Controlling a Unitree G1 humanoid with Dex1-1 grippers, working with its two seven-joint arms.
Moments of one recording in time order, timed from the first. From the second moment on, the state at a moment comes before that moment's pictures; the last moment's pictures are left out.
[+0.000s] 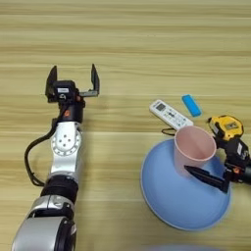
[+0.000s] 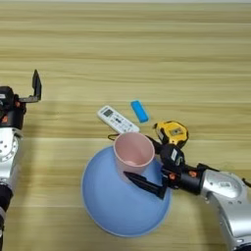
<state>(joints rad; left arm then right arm) -0.39 0.06 0.13 0.70 -0.04 -0.71 0.02 0.08 -0.50 0.08 0.06 0.30 -0.12 1.04</state>
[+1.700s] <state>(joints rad) -0.41 0.06 0.14 0.75 -0.04 -0.73 0.01 0.10 -0.48 0.13 0.15 0.28 -0.15 1.01</state>
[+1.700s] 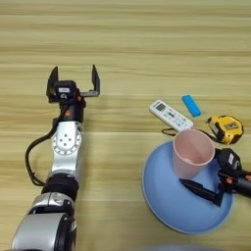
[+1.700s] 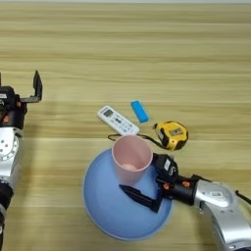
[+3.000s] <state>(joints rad) -0.43 0.07 0.14 0.78 -0.04 -0.74 0.01 0.14 -0.56 0.06 0.05 0.30 -0.14 1.05</state>
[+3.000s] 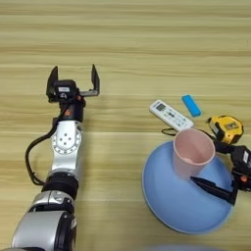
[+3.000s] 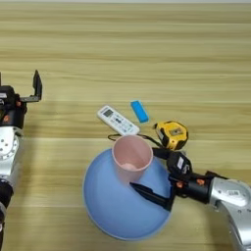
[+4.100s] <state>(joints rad) -0.45 0.07 0.15 0.82 -0.05 -0.75 0.00 -0.09 -0.41 -0.22 0.34 0.43 -0.16 0.77</state>
